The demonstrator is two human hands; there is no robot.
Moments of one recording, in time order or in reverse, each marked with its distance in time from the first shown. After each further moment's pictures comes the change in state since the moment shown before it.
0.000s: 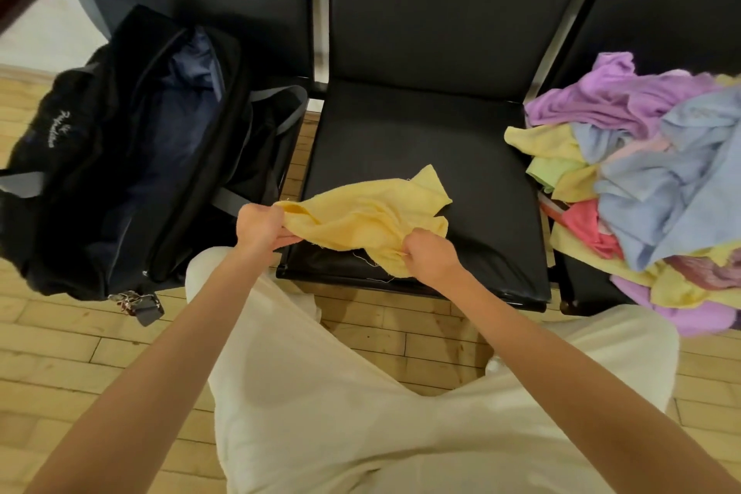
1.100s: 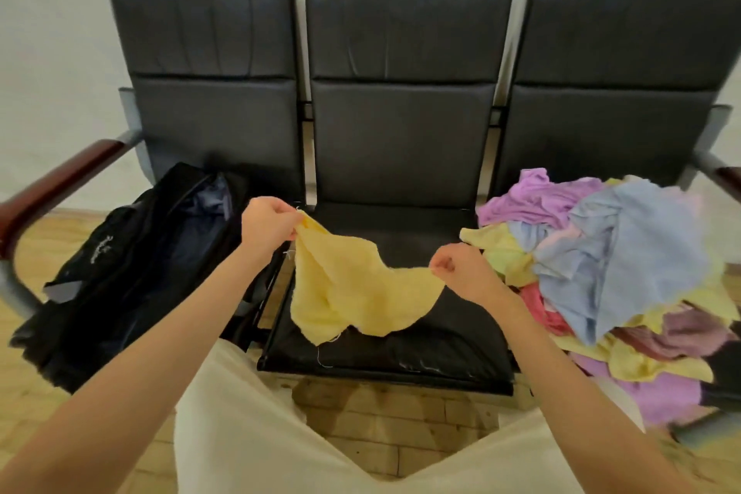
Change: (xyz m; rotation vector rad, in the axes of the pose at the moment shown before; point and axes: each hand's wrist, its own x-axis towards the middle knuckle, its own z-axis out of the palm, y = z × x) left_hand -0.106 0.130 0.024 0.197 0.013 0.704; right_hand -0.057 0.101 -0.135 0.427 0.377 -0.002
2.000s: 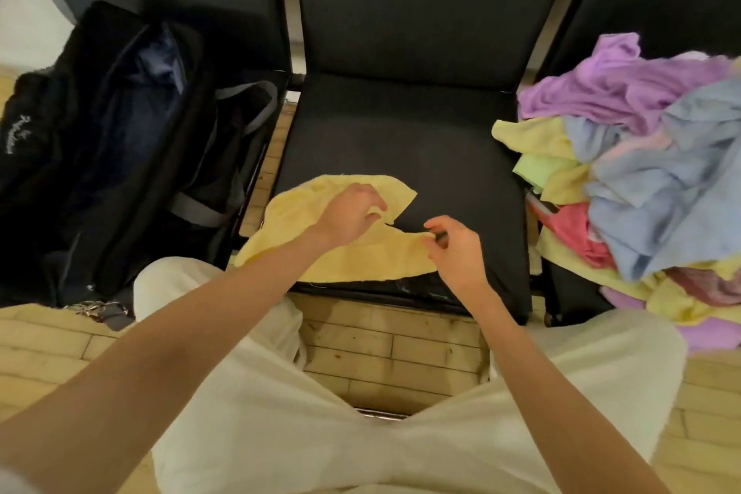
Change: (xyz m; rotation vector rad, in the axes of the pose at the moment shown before) left_hand 0.002 -0.140 0.165 0.646 -0.667 0.495; right_hand -0.008 0.041 0.131 0.190 0.052 0.236
